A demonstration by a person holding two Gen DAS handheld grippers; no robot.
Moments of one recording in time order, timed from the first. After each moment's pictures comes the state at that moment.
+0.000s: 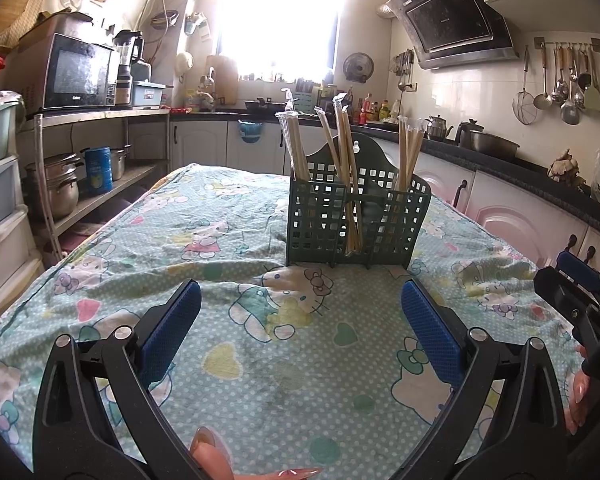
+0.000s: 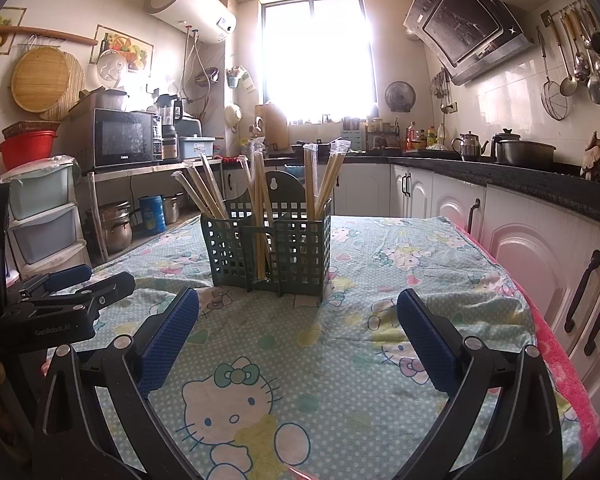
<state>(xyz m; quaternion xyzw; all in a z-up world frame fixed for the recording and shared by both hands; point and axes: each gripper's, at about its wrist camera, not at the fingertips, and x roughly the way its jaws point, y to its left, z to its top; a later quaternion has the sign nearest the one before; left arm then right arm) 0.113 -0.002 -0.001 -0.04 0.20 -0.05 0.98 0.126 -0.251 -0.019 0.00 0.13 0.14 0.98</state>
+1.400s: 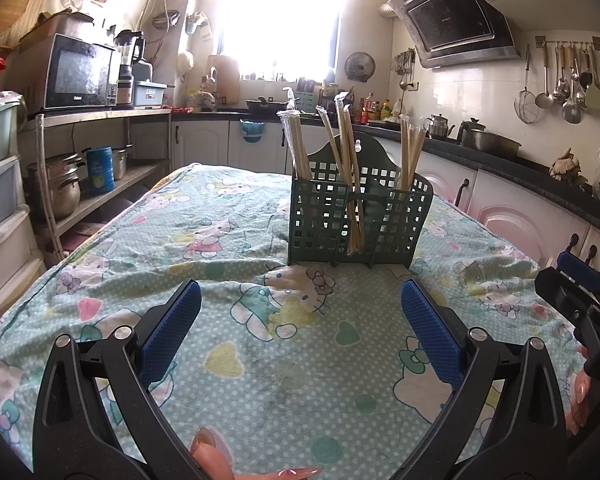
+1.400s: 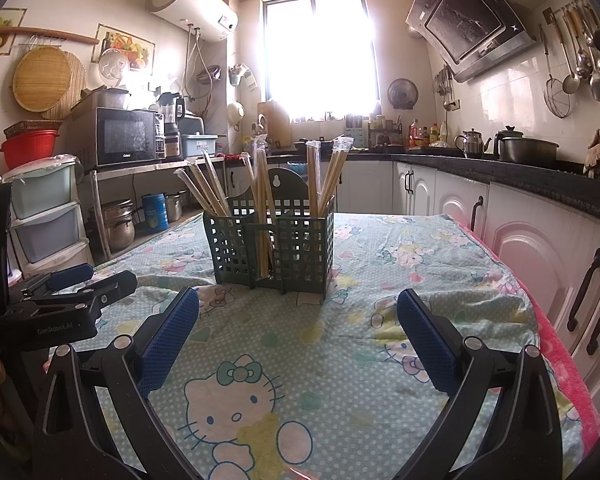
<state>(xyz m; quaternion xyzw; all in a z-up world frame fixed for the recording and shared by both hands) 0.115 -0.001 -0.003 -0.04 0.20 -0.05 0.98 0.123 -0.249 -0.019 0.00 0.13 0.14 0.98</state>
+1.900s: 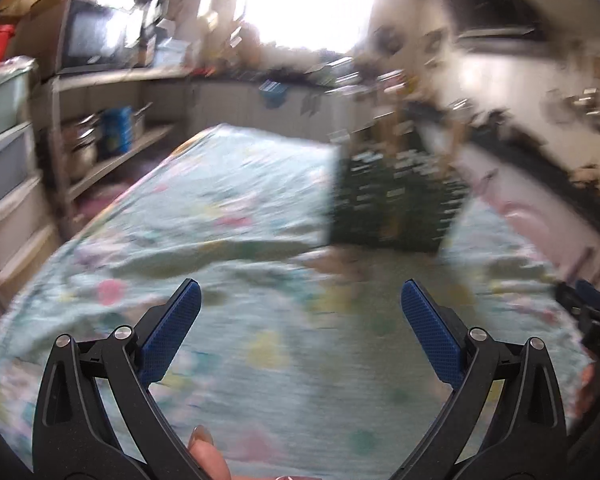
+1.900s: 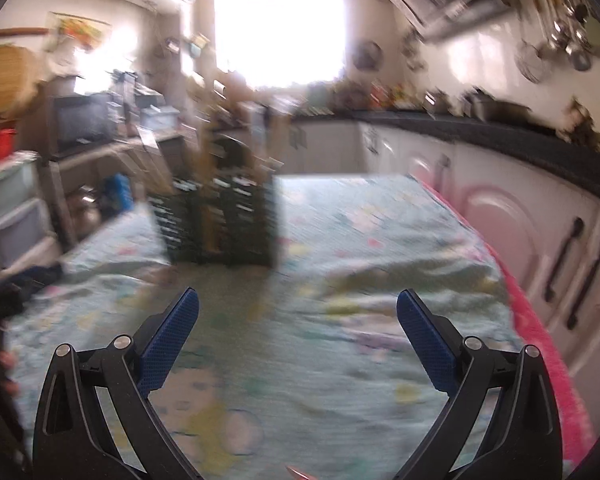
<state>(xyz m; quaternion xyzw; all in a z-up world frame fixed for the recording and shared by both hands) 0.144 0.041 0.001 -0.07 0.29 -0.01 0.96 0.156 -0.282 -0.023 0.02 0.23 0.06 0.97</state>
